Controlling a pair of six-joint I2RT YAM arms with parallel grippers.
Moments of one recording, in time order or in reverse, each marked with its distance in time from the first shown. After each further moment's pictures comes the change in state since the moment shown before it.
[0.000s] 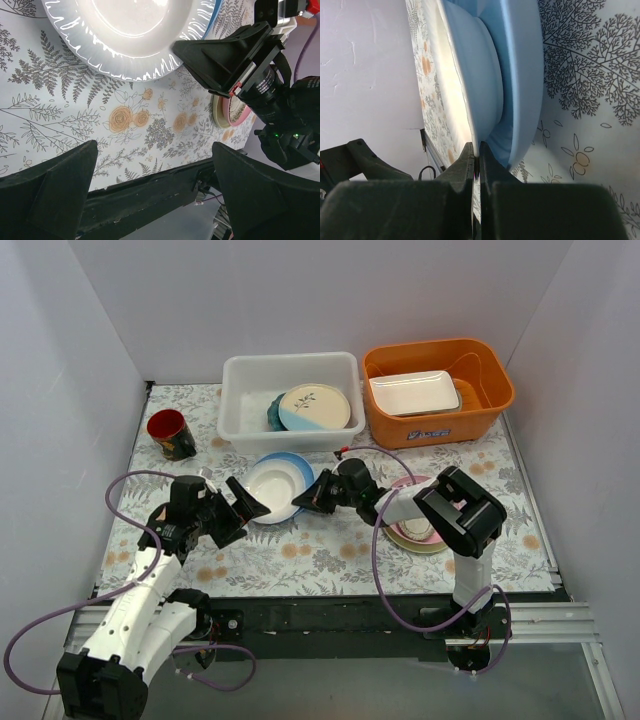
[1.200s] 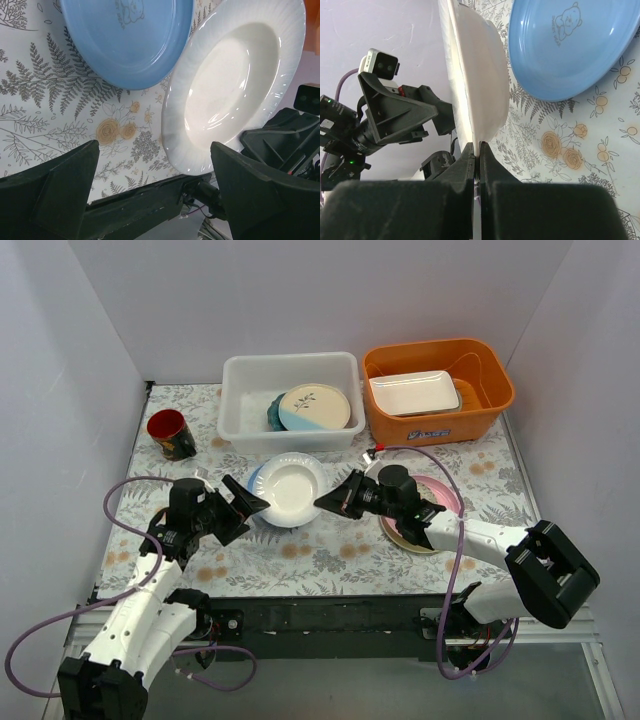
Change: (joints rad) left arm 0.000 -0.049 -0.049 0.091 -0.024 -0.092; right arm 0.000 -0.582 -0.262 -0.154 0.021 -0.011
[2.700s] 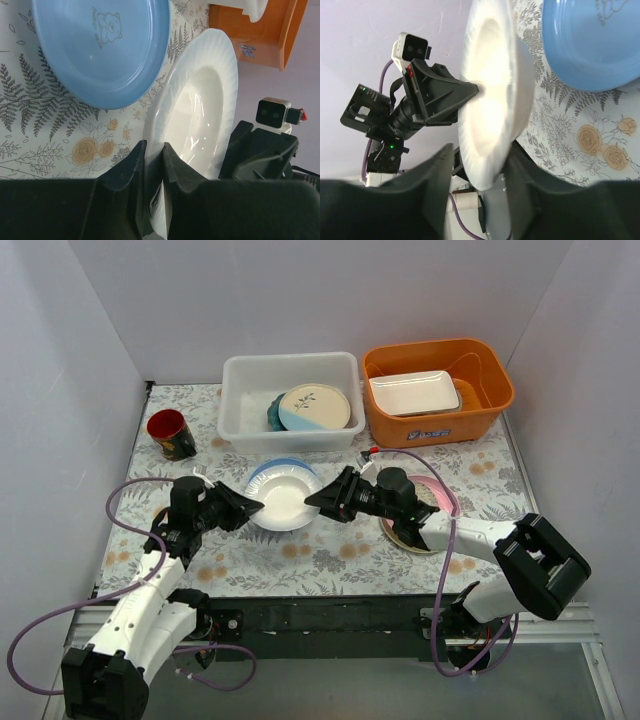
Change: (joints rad) left arm 0.006 0.046 -0.053 0.204 0.022 -0.115; right arm 0.010 0.058 -0.019 0.155 -0.079 0.155
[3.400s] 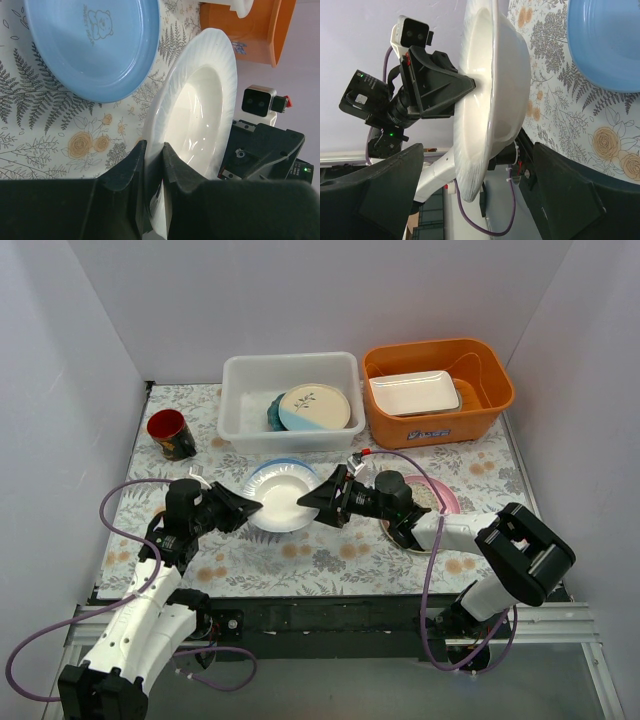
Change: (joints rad) left arm -0.006 -0.080 0.023 -0.068 -0.014 -0.003; right arm 0.008 0.097 -0.019 0.208 -0.097 0.017
